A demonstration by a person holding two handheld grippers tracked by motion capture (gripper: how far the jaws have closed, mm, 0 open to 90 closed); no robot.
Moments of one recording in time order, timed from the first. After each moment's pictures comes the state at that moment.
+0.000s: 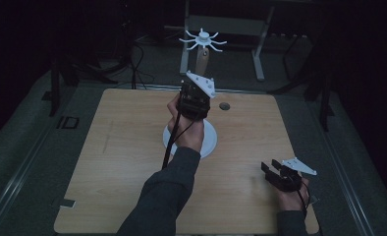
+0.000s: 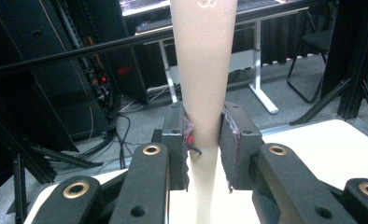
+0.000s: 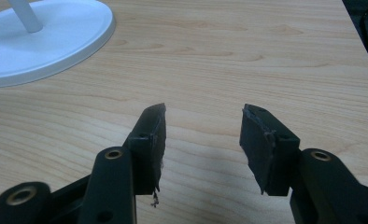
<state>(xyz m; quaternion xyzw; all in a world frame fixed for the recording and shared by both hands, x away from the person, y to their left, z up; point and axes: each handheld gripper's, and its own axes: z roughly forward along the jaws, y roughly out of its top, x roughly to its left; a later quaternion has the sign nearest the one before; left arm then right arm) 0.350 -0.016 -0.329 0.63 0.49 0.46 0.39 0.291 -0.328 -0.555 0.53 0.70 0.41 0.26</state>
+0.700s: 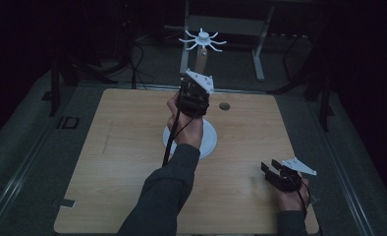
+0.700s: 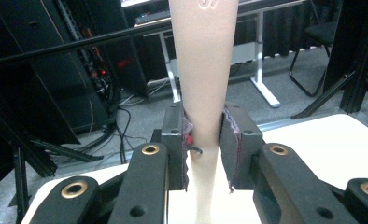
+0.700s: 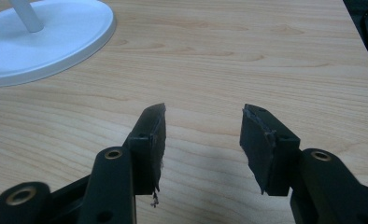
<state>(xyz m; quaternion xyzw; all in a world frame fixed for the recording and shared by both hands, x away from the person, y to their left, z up) 0.360 -0.015 -0.332 0.64 0.49 0.45 0.38 0.290 -0.327 -0.555 0.53 0.70 0.41 0.26</state>
